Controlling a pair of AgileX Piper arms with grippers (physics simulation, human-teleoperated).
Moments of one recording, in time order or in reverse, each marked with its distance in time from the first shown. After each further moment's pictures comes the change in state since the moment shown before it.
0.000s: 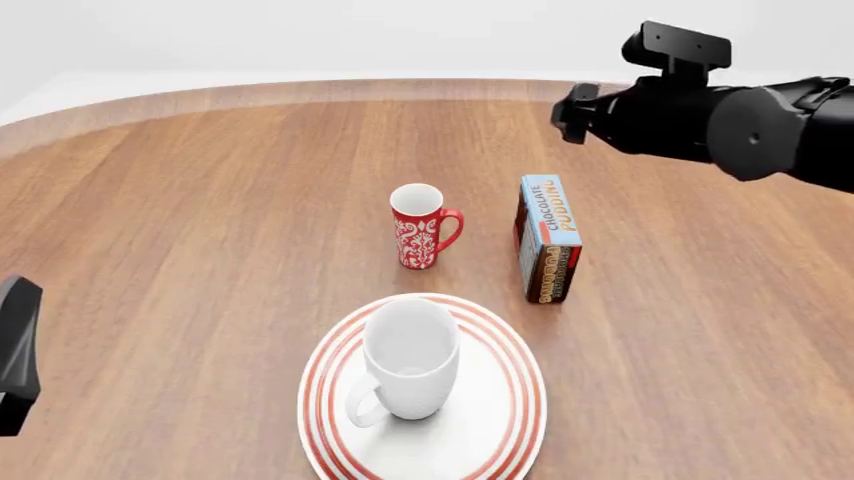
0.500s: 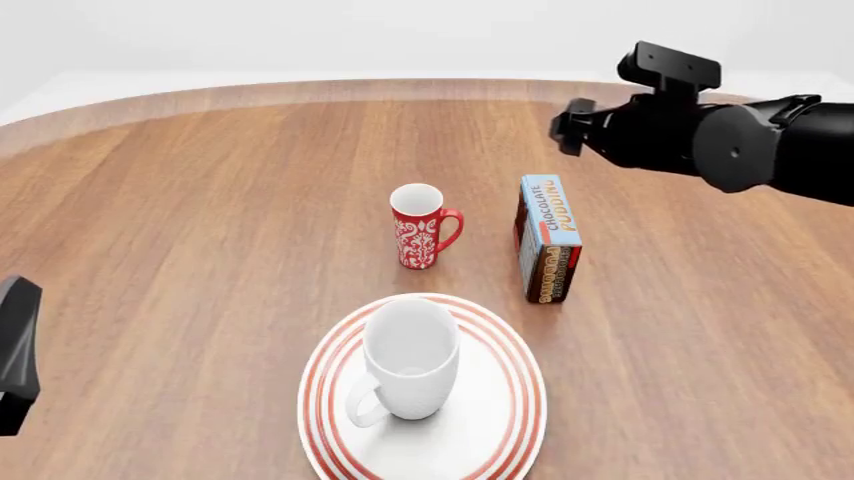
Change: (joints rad) left arm 0.001 0.000 0.001 -0.001 -0.007; right arm -0.012 0.047 0.018 -0.035 0.044
